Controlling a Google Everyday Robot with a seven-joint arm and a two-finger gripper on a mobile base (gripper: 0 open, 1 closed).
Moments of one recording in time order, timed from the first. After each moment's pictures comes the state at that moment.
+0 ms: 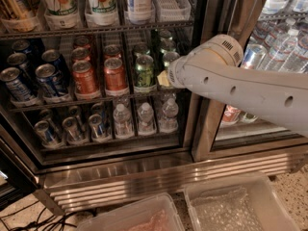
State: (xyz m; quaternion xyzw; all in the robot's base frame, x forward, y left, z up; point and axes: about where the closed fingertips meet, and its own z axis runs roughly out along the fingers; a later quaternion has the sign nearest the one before) arm 0.695 -0.080 0.841 -0.18 0.88 0.02 0.45
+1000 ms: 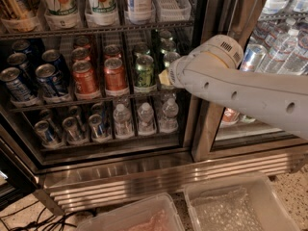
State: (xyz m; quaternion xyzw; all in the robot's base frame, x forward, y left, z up) arm 0.693 -0.088 0.845 -0.16 0.87 0.01 0.46
